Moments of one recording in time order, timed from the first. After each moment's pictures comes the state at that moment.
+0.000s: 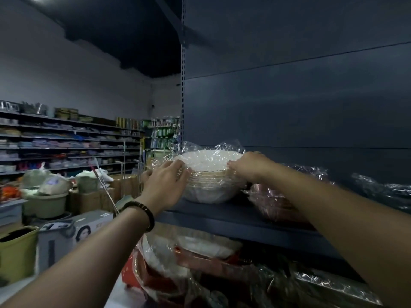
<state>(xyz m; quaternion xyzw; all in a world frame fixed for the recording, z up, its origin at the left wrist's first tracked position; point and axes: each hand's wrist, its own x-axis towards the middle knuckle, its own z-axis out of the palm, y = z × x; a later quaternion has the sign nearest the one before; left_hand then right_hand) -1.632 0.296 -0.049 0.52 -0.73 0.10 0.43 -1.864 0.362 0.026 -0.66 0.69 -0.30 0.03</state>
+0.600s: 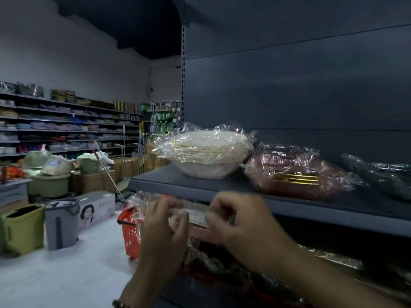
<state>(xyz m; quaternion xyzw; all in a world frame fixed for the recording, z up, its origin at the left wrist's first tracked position) -1.648 0.425 -0.190 0.43 -0.64 -0.02 0.64 -1.827 0.514 -0.102 -0.77 0.49 -0.40 0.02</state>
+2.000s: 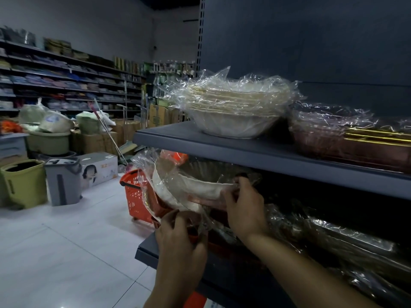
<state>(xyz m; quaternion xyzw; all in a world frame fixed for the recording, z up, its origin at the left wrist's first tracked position) -1.655 0.380 -0.324 0.56 -0.61 -0.15 0.54 -1.805 0.346 -0.239 -0.61 0.61 -0.49 0.06</state>
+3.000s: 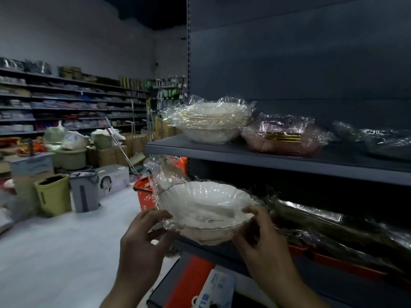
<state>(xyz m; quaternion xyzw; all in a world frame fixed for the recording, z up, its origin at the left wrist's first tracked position) -1.598 0.549 -0.276 0.42 -0.63 -0.11 0.65 -1.858 0.592 -0.247 -0.67 0.51 -0.51 0.15</state>
